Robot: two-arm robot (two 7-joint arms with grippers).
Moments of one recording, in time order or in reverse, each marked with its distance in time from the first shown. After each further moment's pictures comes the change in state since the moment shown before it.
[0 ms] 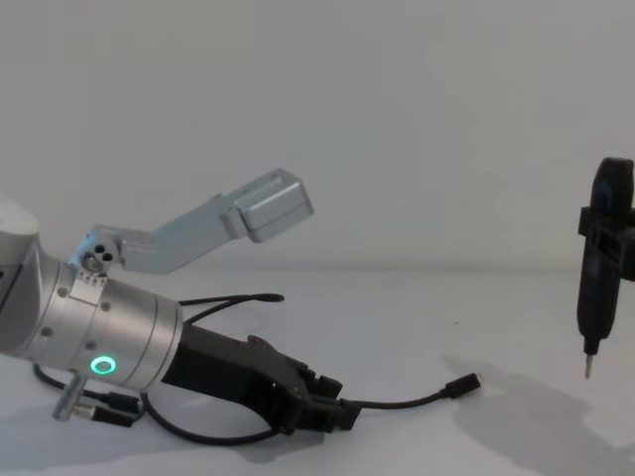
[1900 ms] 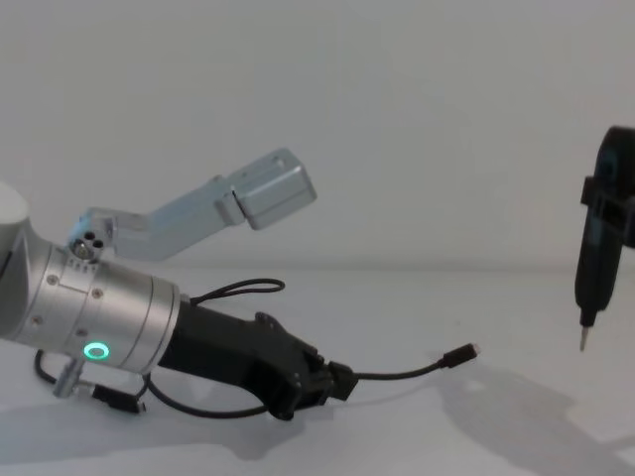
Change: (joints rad) left arm -0.010 0.020 0.009 -0.020 0.042 -0.108 -0.036; right arm -0.008 -0.008 0.016 -0.035 0.019 -0.009 0.014
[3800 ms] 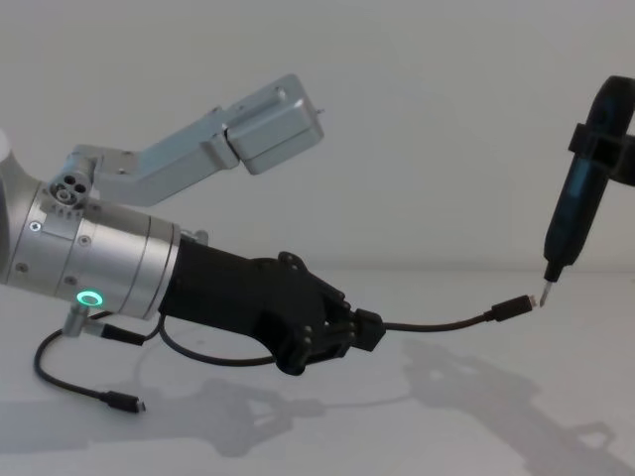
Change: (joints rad) left arm -0.030 0.041 0.011 -0.075 0.034 -0.165 -0.079; right arm 0.029 -0.077 0.053 -0.018 0.133 0.058 0.077
